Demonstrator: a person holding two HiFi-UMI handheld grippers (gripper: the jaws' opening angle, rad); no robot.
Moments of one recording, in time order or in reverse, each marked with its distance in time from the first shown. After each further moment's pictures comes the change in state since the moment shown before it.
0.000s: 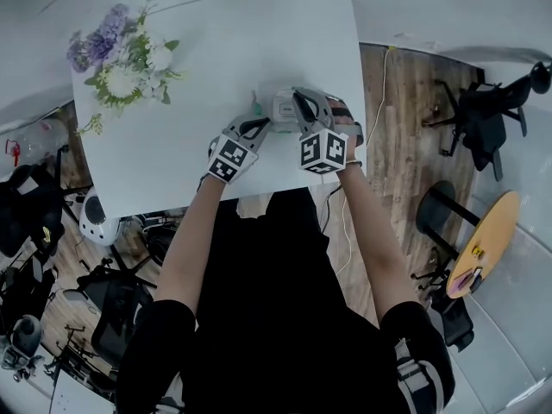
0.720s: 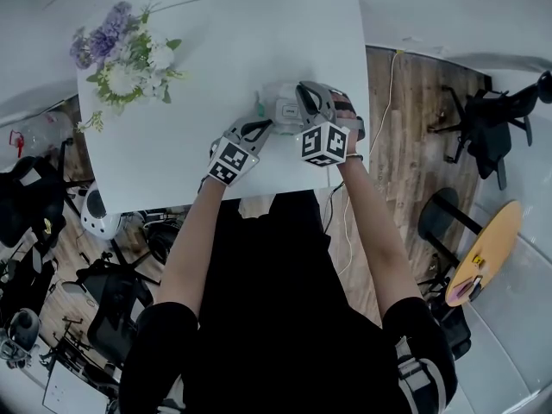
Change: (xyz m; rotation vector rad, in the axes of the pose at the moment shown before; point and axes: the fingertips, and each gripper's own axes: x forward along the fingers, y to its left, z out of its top) left arm 0.001 -0.001 0.001 0.021 -0.022 0.019; right arm 0.022 -0.015 -0.008 -0.008 -0.021 -0.033
